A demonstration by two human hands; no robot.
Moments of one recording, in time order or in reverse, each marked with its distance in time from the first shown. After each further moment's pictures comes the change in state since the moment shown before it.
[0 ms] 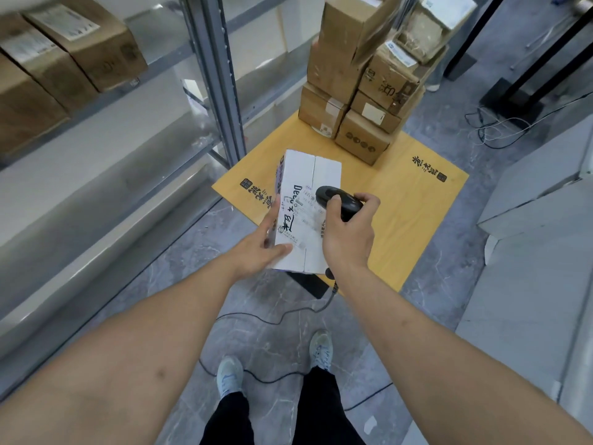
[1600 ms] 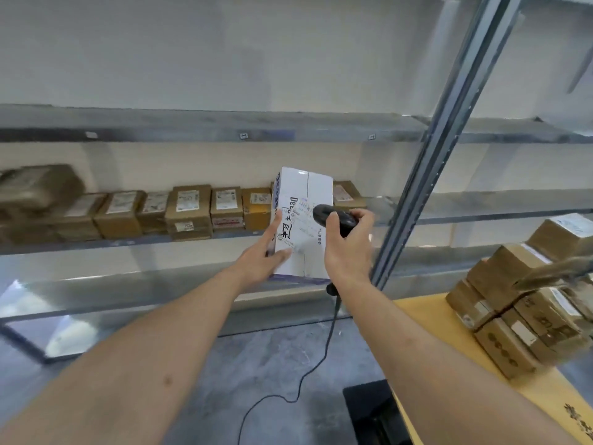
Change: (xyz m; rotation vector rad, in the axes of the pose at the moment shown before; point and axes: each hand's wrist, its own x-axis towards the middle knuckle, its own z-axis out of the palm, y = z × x) left_hand -0.315 0.045 -0.176 -0.077 0.877 0.169; right_hand -0.238 -0.244 0.070 0.156 -0.624 -0.659
